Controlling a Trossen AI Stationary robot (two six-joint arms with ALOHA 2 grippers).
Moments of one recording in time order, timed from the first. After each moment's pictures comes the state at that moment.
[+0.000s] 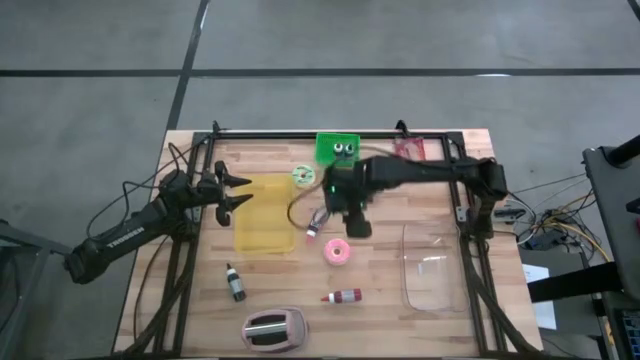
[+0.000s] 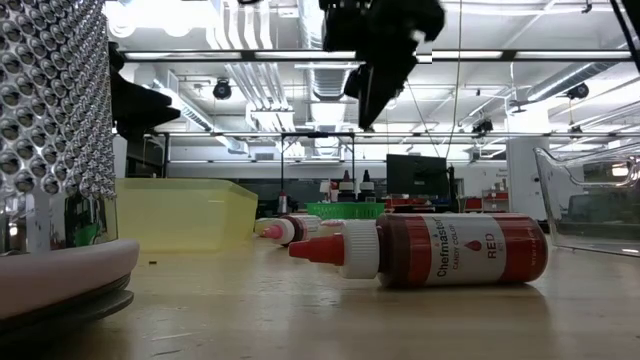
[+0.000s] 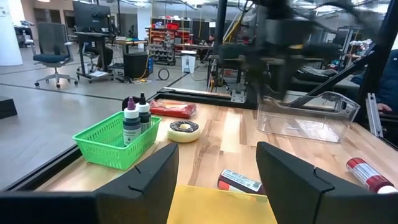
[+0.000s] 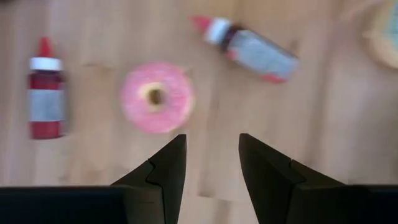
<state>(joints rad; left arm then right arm) 0.63 0.15 0.03 0.09 0.46 -0.03 -0.04 1.86 1.66 -1.07 -0.16 -0.13</state>
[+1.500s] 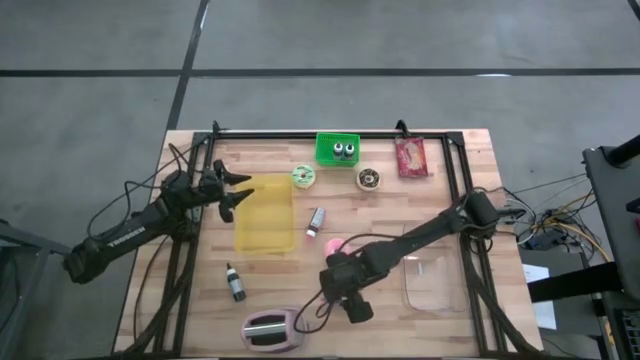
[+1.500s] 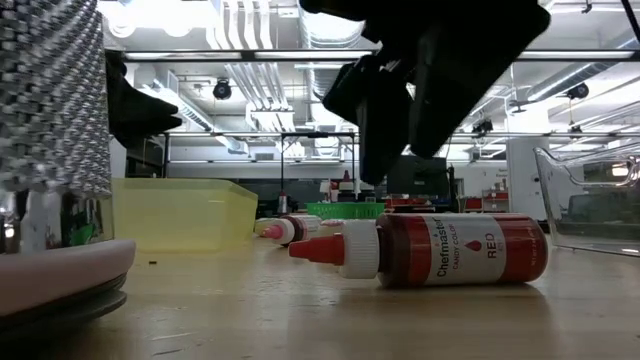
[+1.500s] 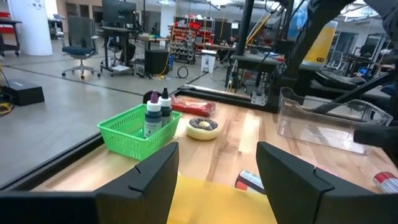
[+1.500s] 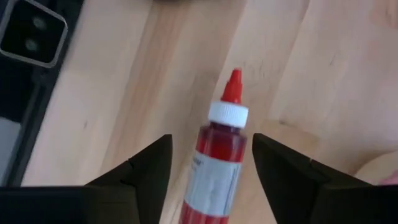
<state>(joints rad) 0.63 0.17 0.01 0.13 0.37 -0.08 0.39 2.04 1.54 -0.66 -0.16 0.12</state>
